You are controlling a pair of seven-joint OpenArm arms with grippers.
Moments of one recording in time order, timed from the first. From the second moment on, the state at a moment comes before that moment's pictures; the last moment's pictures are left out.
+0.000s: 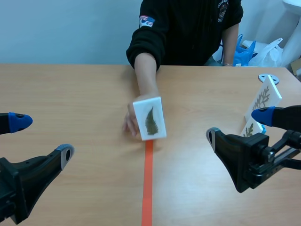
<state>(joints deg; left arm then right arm) 47.8 -31.6 -11.3 119.6 -24.7 -27.0 -2.0 -39.4 22.4 12.3 119.1 26.7 30.7 -11.1</state>
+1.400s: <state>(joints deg) 47.8 -31.6 -11.3 119.6 -24.7 -27.0 -1.9 -26.3 22.4 1.1 107.2 18.9 30.5 -10.1</state>
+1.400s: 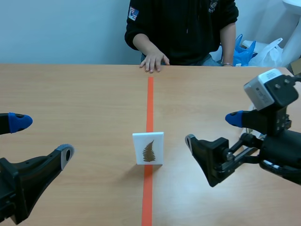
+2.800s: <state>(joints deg) 47.8 -31.6 -11.3 119.6 -24.7 -27.0 -1.9 1.8 11.9 -28.0 66.7 -6.3 26.6 6.8</state>
